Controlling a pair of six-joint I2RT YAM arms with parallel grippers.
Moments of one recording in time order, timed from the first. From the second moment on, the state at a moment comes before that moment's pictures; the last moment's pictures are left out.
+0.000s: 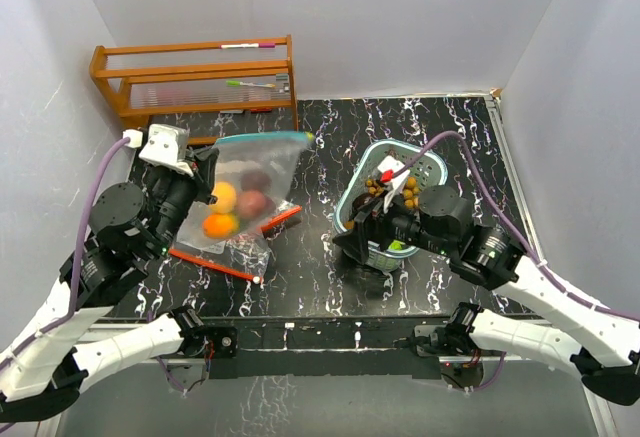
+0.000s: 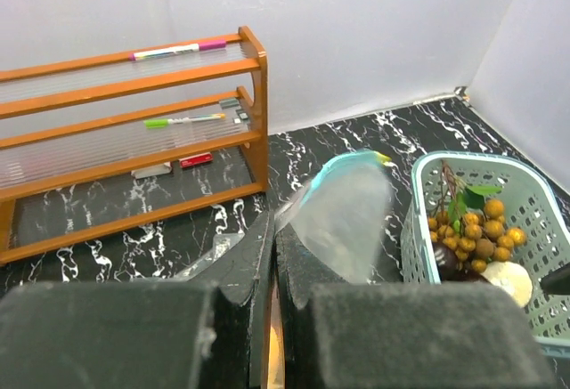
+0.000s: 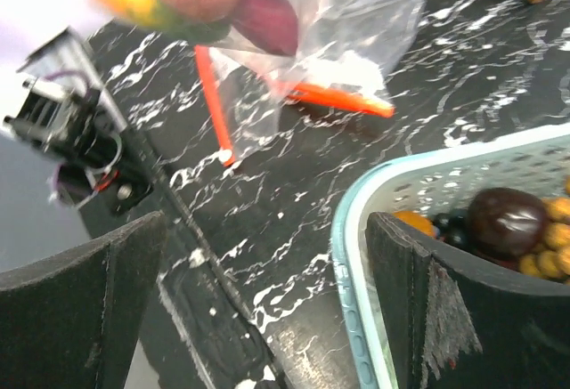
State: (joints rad) left arm -0.89 0.75 1.26 -0.46 -0.56 0.01; right arm 0.91 0.83 0.95 -0.42 -0.14 0.19
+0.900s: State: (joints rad) left arm -0.84 1.25 1.37 -0.09 -0.53 0.09; right arm 0.91 0.91 1.03 -0.42 0.10 0.32
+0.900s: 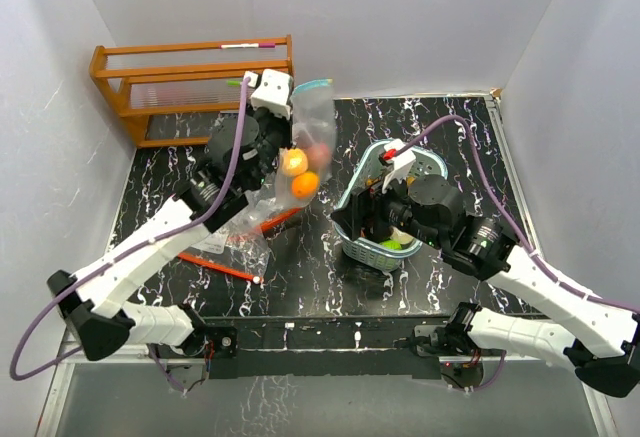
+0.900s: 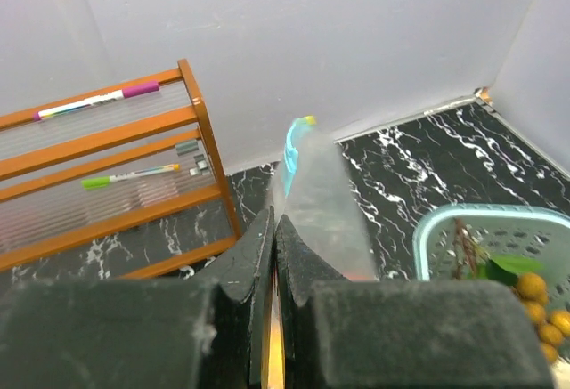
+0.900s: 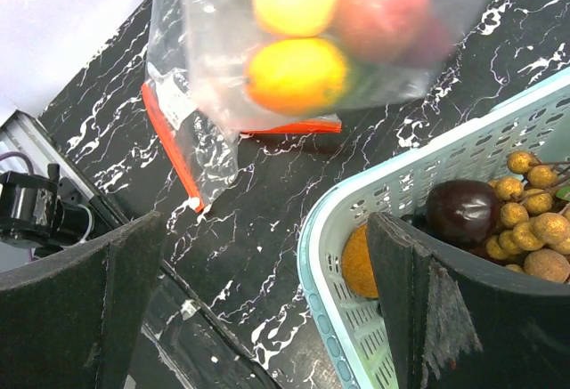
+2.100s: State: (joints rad) left arm -0.53 0.79 1.31 -0.47 -0.62 -0.16; right arm 0.94 1.35 1.04 -0.17 -0.13 0.34
